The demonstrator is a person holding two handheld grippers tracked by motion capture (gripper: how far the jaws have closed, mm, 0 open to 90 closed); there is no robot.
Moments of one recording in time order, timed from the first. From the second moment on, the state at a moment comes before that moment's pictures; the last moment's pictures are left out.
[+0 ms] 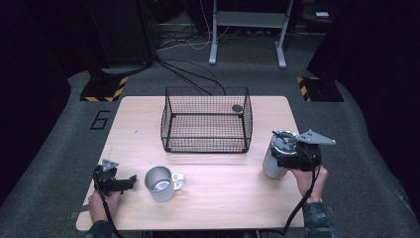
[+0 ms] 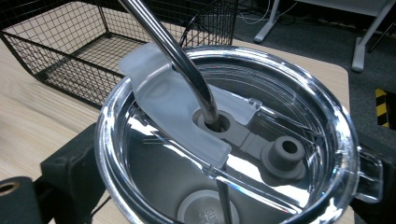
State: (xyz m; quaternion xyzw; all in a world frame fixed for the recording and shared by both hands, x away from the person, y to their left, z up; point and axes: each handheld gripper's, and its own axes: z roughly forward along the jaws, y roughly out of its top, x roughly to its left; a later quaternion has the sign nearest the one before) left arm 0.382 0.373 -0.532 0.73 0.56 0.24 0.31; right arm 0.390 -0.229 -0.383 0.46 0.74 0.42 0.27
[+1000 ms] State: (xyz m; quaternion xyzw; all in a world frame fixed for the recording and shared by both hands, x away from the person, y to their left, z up) left arm 0.382 0.373 -0.532 0.73 0.56 0.24 0.31; right arm 0.390 -0.203 -0.357 0.42 0.76 0.44 0.25
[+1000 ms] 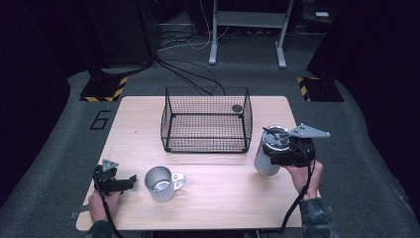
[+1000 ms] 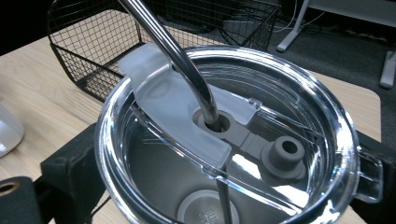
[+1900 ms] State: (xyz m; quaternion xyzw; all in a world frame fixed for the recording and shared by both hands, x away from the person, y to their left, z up) left arm 0.382 0.373 -0.532 0.73 0.56 0.24 0.31; right arm 0.397 -0.179 -0.343 0.39 0.77 0.44 0.23
